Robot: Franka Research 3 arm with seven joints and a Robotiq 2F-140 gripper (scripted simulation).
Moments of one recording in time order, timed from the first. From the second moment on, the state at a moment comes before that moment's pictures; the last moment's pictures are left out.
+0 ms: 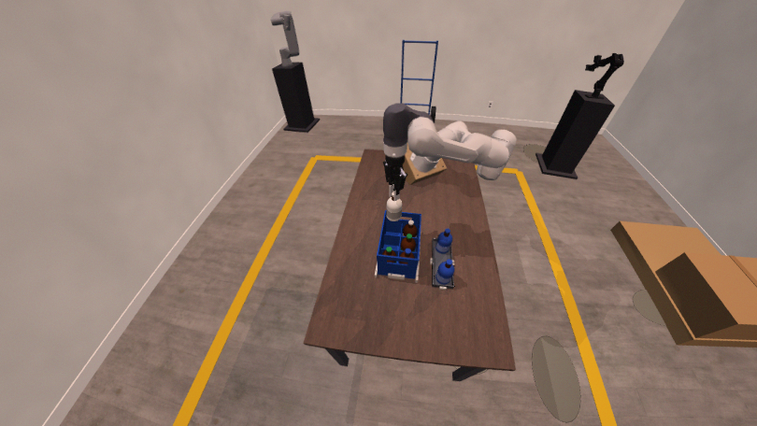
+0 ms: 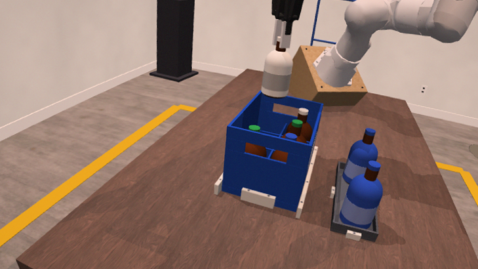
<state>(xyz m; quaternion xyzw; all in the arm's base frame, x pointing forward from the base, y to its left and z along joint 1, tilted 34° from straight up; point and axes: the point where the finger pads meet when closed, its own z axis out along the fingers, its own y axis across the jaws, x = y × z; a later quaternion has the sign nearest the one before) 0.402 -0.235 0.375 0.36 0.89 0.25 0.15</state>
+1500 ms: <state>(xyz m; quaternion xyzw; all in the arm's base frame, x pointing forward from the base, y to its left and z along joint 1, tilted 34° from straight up) 0.405 -0.232 0.368 0.36 0.89 0.25 0.15</state>
